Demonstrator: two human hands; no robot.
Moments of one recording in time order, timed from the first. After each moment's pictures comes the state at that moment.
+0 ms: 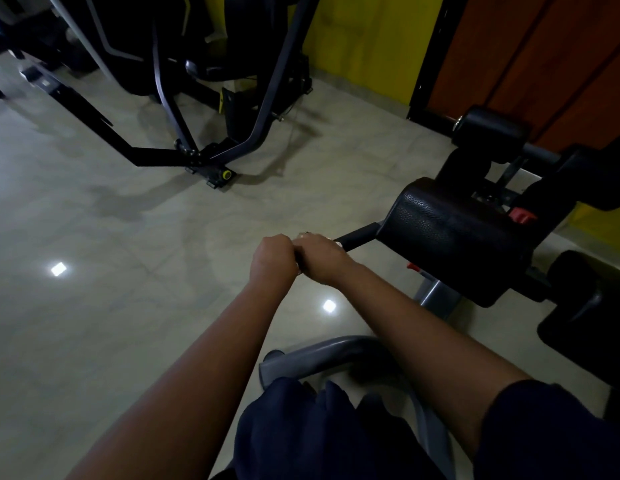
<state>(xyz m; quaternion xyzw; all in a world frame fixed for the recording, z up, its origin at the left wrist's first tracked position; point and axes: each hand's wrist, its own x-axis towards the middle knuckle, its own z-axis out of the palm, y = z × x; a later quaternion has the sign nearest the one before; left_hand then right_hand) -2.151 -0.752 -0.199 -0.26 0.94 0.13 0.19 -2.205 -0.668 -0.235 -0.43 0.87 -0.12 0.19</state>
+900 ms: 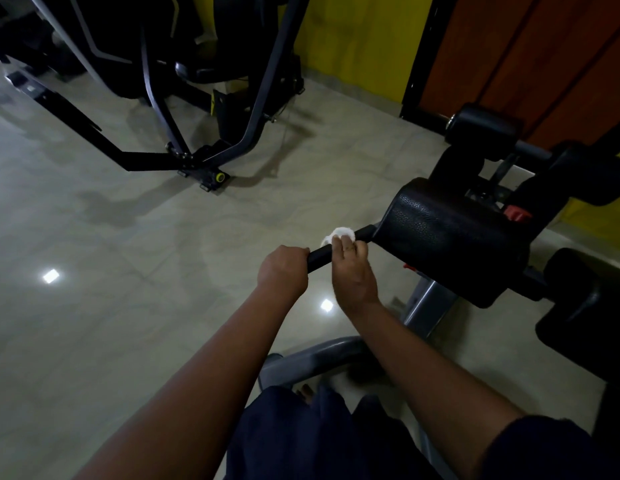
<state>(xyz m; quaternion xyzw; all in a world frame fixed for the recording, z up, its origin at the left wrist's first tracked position) -2.153 -0.742 -0.213 -0.13 0.97 0.09 0.20 -2.180 -0.619 -0.283 -0.22 0.97 -0.08 0.00</state>
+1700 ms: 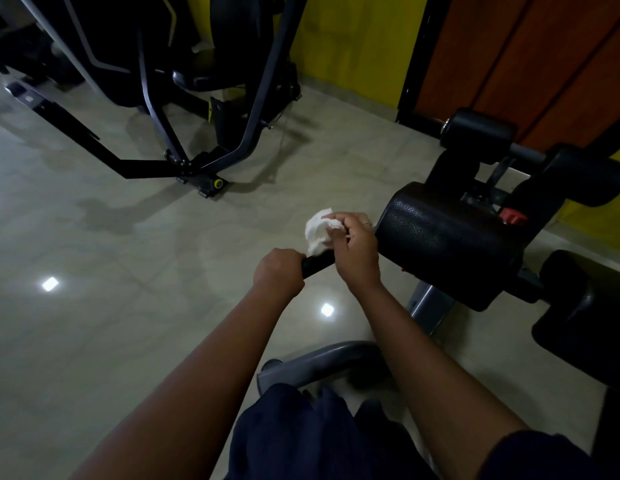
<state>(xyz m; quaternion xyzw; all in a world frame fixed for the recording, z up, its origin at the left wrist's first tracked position) -2.164 -0.749 -0.221 -0.12 0.97 0.06 0.22 -2.214 -0.623 -0.239 -0.09 0.82 -0.56 -0.01</state>
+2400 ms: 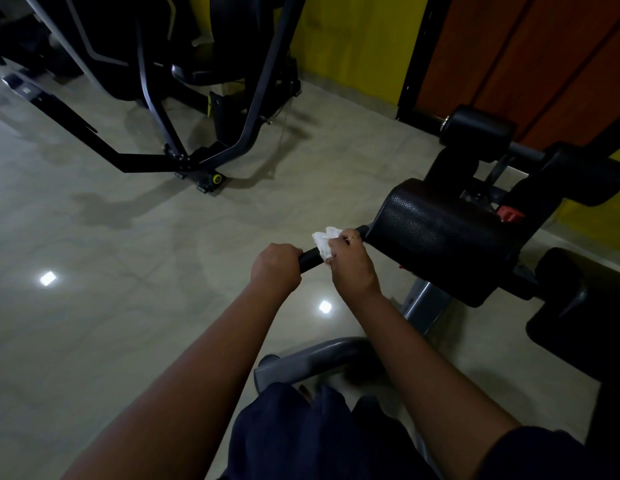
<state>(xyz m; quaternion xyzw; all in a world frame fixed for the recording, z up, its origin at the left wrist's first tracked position) -2.162 -0.748 -0.227 -0.13 0.97 0.07 0.20 -2.199 -0.609 -0.270 -0.19 0.94 -0.28 0.01</state>
